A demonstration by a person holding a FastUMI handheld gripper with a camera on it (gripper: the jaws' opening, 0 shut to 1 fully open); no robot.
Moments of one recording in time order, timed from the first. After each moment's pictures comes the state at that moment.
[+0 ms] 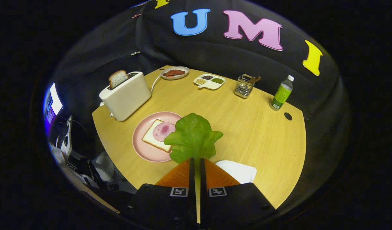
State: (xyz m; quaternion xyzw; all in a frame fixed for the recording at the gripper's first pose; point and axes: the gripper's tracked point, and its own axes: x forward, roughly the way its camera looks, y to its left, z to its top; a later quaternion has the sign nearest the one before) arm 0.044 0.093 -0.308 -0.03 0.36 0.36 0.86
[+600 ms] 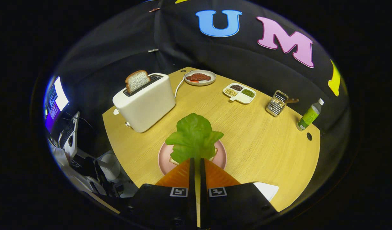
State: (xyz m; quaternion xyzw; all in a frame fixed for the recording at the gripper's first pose) arm 0.043 0.206 -0.294 -0.06 0.36 0.40 0.84
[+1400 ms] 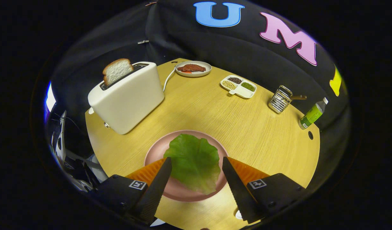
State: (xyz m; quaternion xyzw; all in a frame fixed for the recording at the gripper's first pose) arm 0.075 0.236 -0.327 -0.07 0.37 0.36 0.85
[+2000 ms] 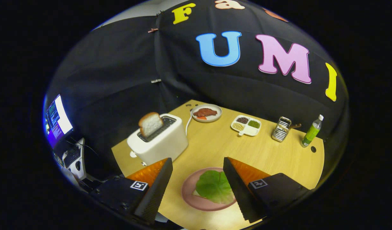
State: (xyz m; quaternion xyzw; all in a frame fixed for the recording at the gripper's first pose) arm 0.058 0.269 -0.164 0.05 0.22 0.41 0.88
